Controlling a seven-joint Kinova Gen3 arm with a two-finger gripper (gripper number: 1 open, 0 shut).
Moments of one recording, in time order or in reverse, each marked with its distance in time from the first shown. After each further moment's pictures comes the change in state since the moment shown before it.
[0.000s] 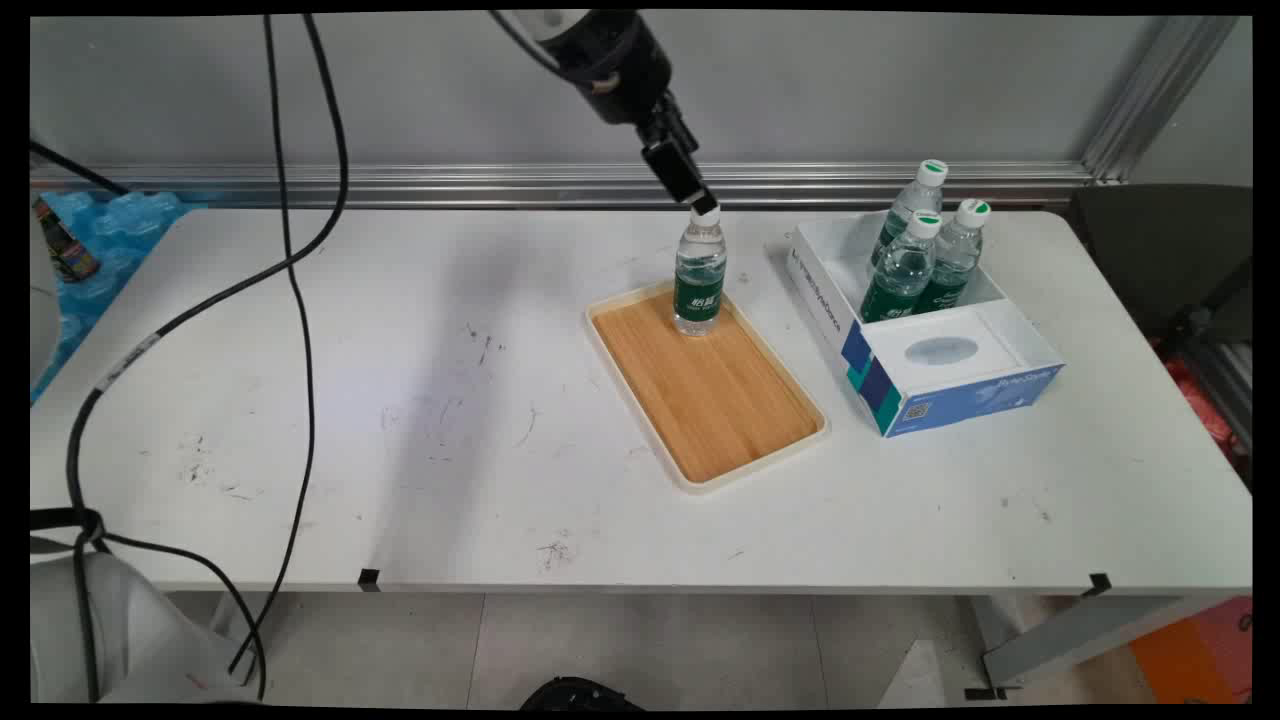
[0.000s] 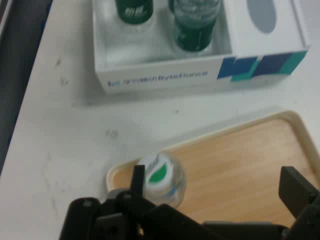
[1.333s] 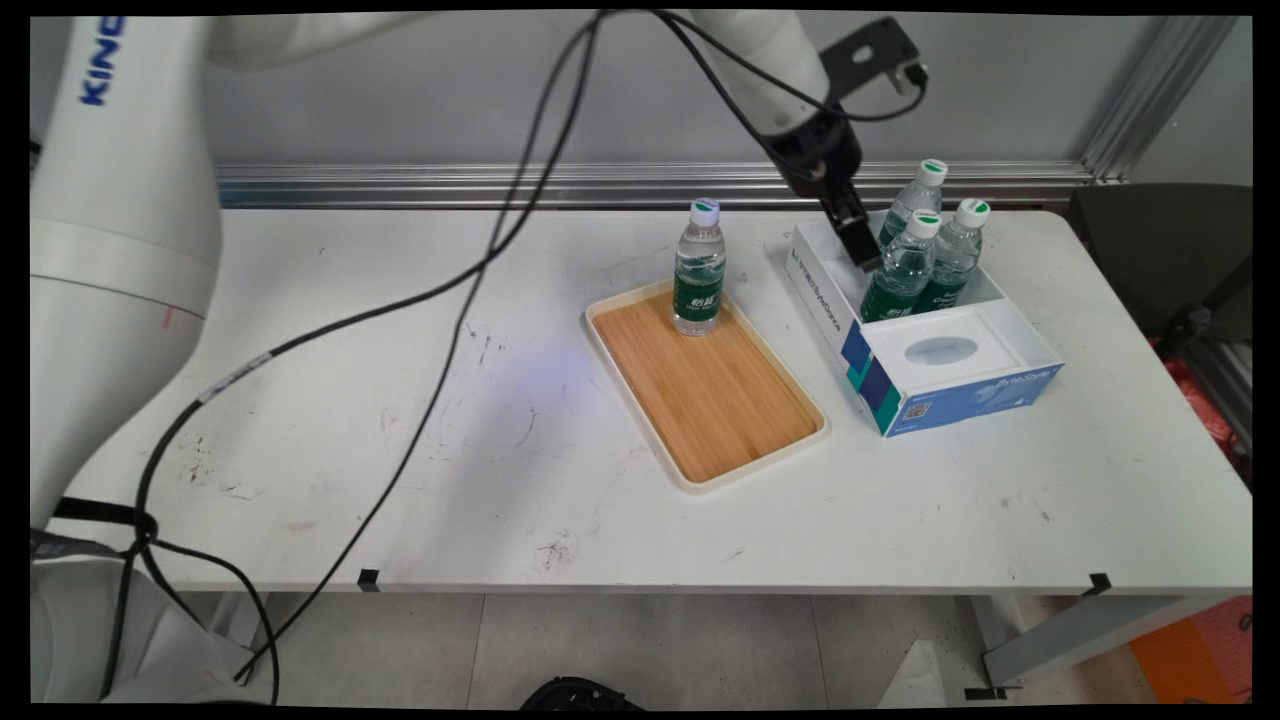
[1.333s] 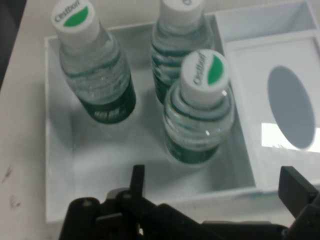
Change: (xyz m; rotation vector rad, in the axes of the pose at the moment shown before) arm 0.104 0.009 0.175 -0.013 0.026 0.037
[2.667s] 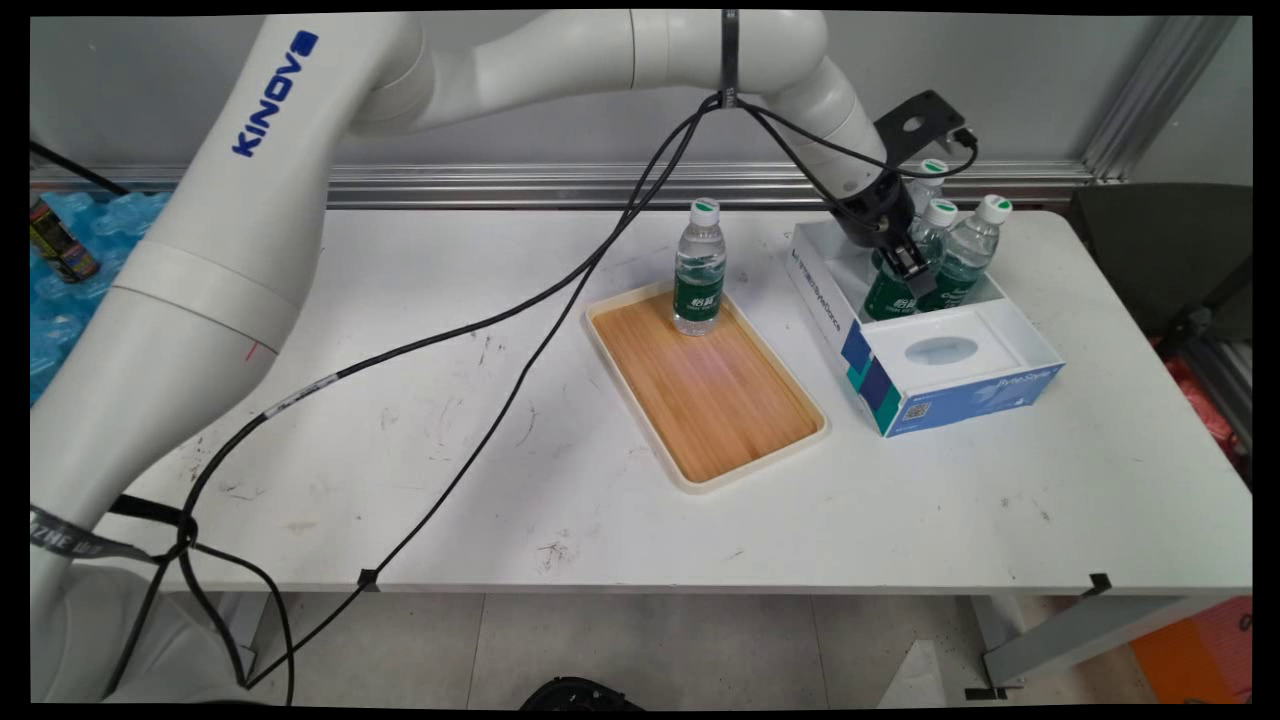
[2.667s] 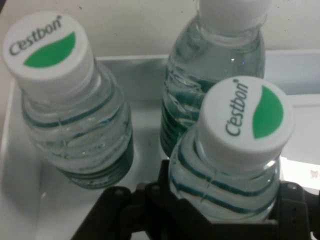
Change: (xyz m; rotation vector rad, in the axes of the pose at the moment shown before) arm 0.018 -0.014 0.107 -0.021 0.058 -0.107
